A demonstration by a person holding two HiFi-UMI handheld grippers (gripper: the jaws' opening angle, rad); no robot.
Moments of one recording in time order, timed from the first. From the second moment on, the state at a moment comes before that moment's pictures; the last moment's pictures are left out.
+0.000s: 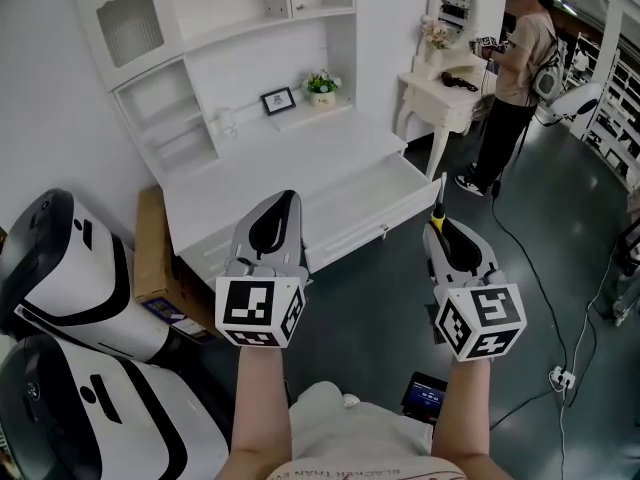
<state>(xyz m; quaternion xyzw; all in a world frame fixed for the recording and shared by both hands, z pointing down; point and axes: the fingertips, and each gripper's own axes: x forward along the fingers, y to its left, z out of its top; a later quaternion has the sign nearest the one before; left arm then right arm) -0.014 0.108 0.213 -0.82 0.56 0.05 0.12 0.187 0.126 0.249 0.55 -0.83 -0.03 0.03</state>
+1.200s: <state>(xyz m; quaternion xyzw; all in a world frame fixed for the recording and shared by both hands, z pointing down) -0.054 -0.095 0.210 -0.83 0.53 0.05 0.13 0.153 -0.083 0.248 0.57 -0.82 -0.02 0.04</state>
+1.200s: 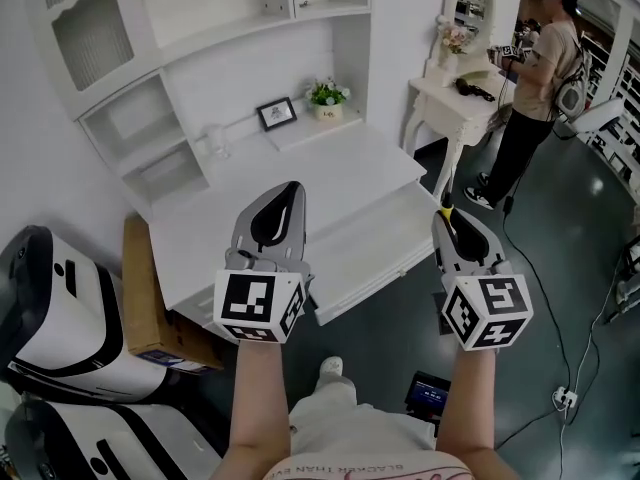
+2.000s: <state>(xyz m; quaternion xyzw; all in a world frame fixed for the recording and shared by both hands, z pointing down) -0.114 -0.259 0.228 -0.84 0.52 0.08 0.09 0.109 -0.236 0.272 0.59 -0.81 0.02 0.05</state>
